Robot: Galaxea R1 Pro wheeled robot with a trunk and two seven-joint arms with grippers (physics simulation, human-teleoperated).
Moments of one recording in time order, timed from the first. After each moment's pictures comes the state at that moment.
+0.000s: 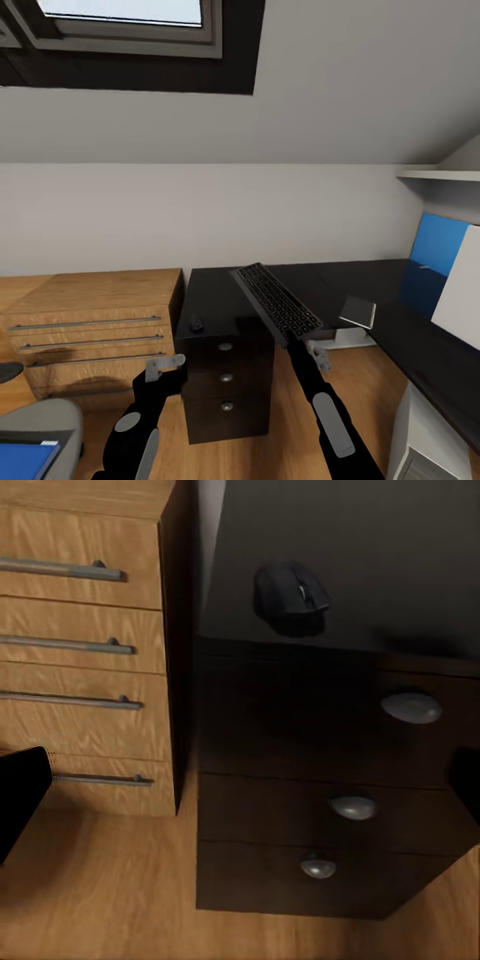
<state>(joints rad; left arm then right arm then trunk) -0.09 -0.17 -0.06 -1.58 0.01 0.47 0.23 -0.37 0.17 -0.09 -0.99 -0.98 0.02 0.21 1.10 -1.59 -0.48</state>
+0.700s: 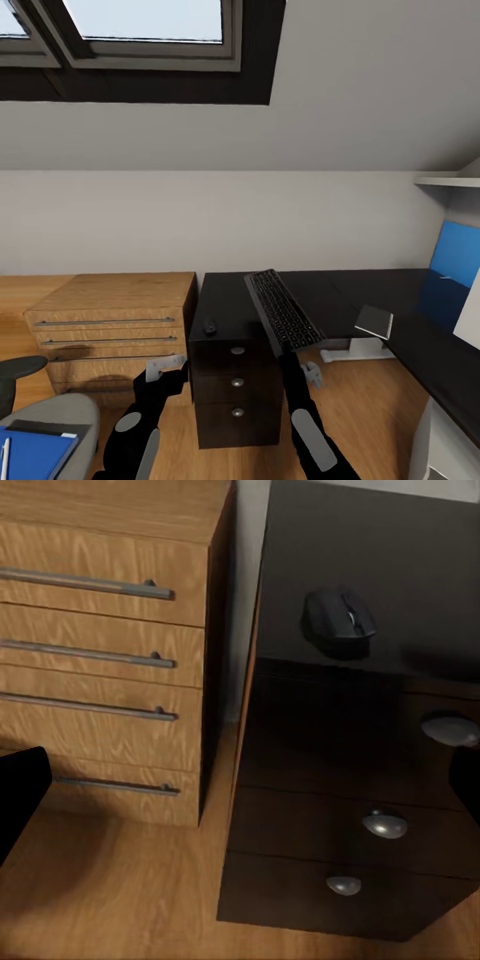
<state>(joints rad) -0.09 -0.17 -0.06 -1.58 0.01 0.47 0.23 -0.36 0.17 0.13 -0.83 -1.19 -0.35 0.21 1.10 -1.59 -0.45</state>
